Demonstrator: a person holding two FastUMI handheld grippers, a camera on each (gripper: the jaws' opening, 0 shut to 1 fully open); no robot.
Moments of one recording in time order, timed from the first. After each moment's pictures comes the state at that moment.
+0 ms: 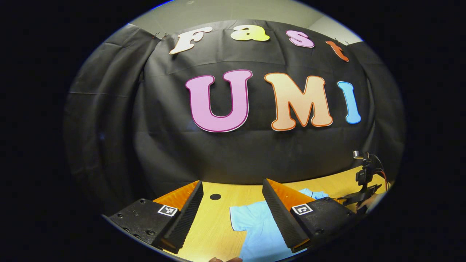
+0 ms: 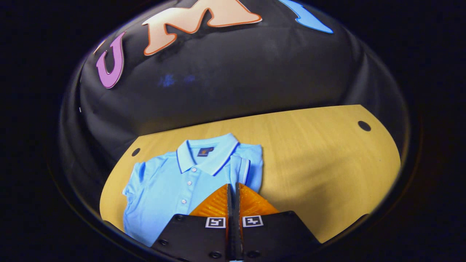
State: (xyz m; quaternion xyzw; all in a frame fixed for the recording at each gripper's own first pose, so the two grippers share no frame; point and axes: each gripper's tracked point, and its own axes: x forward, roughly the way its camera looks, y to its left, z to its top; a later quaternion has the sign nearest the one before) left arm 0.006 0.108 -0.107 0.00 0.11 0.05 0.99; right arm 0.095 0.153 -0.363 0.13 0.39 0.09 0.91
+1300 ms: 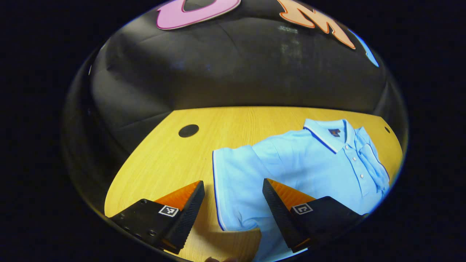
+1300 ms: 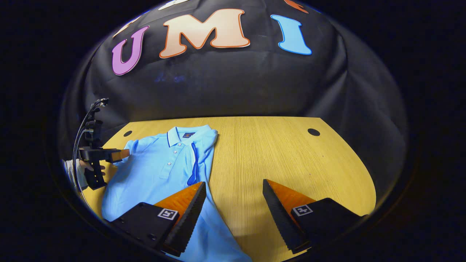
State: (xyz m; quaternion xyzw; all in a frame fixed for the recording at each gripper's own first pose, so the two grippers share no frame) left arm 0.101 0.102 -0.401 -0.01 0.37 0.00 0.93; right arm -0.023 0.044 -0.304 0.02 0.36 0.00 0.93
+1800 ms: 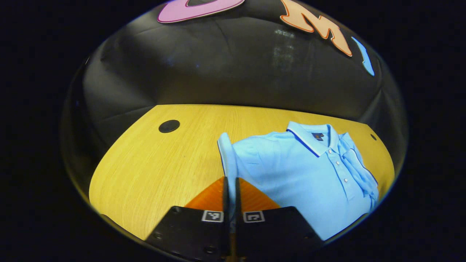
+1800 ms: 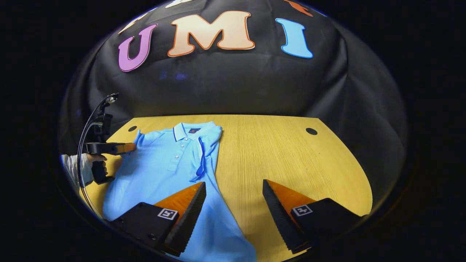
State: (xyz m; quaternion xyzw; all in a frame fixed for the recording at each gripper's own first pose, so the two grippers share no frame) left arm 0.105 0.074 -0.405 -0.07 0.37 -0.04 0.93; right arm -0.055 0.059 -0.292 0.01 0.36 0.01 0.93
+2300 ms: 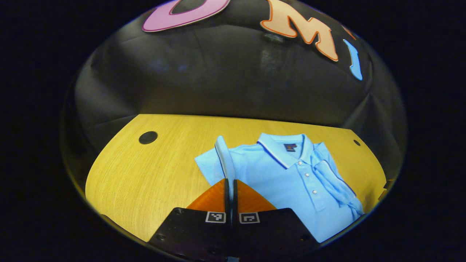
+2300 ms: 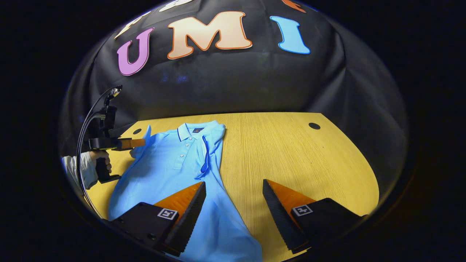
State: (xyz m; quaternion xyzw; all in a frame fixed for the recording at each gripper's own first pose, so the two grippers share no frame) left arm 0.111 0.005 -0.357 -0.08 0.35 -0.11 0.93; right arm -0.060 0.058 -0.297 0.05 0.36 0.02 0.93
